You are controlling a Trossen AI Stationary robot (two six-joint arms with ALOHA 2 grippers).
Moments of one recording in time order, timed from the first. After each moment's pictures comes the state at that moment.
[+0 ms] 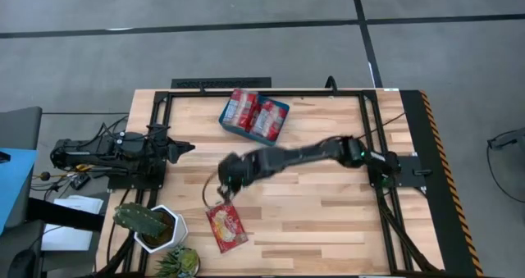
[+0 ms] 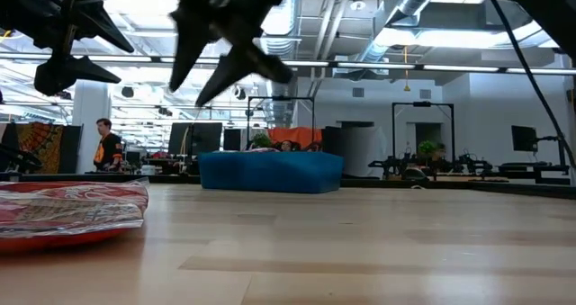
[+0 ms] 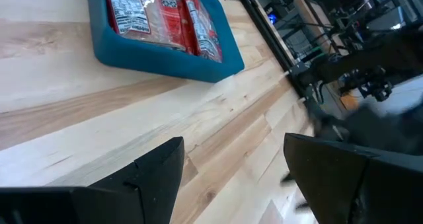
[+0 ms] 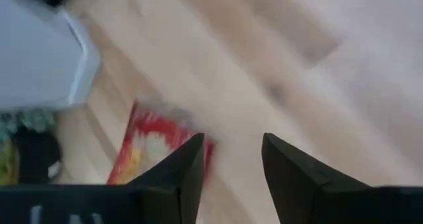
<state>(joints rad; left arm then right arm) -0.09 0.16 0.42 -0.59 -0.43 -0.99 0.13 2.35 2.23 -0.88 0.09 0.87</state>
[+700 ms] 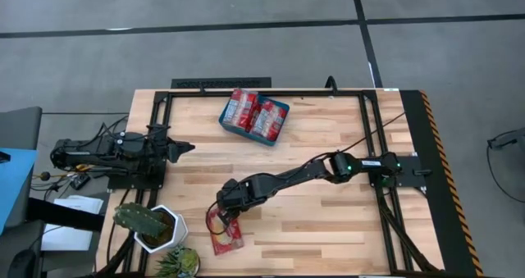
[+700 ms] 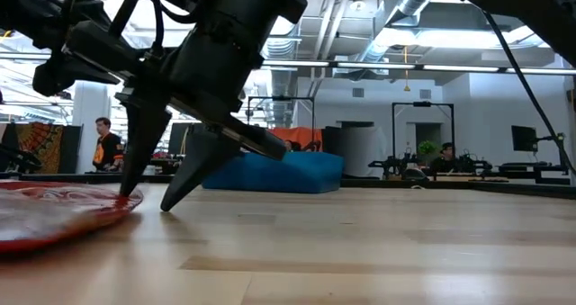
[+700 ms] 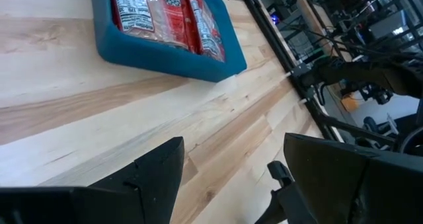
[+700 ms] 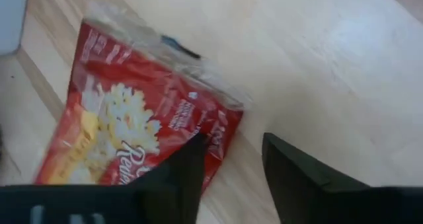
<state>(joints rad) -0.09 0.16 0.42 -0.59 -0.43 -1.01 0.24 2.56 2.23 -0.77 0.01 1.04</state>
